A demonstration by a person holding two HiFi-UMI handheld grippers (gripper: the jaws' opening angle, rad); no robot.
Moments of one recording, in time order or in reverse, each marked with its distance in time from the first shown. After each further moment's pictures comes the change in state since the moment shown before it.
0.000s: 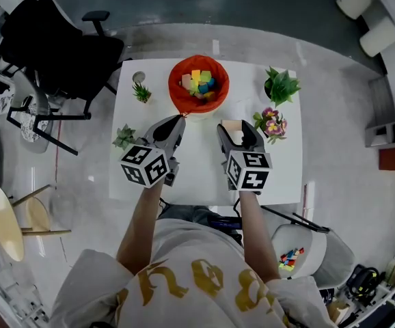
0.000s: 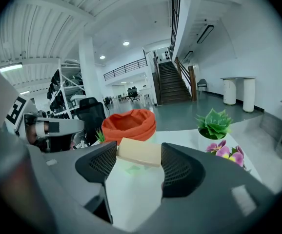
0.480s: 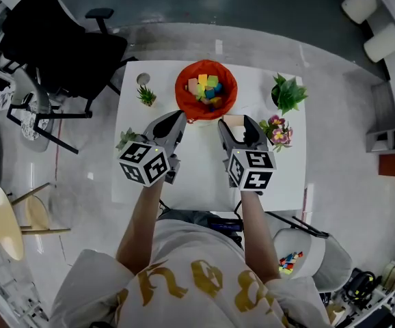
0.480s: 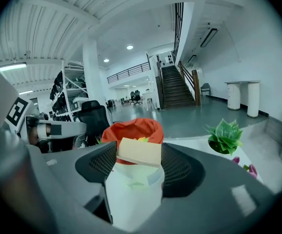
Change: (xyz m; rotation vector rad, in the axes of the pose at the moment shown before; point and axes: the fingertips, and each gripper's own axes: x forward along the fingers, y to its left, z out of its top) left arm 0.006 0.021 0.028 -0.001 -0.041 0.001; right arm 0.023 0.015 0.033 -0.037 -0.047 0.022
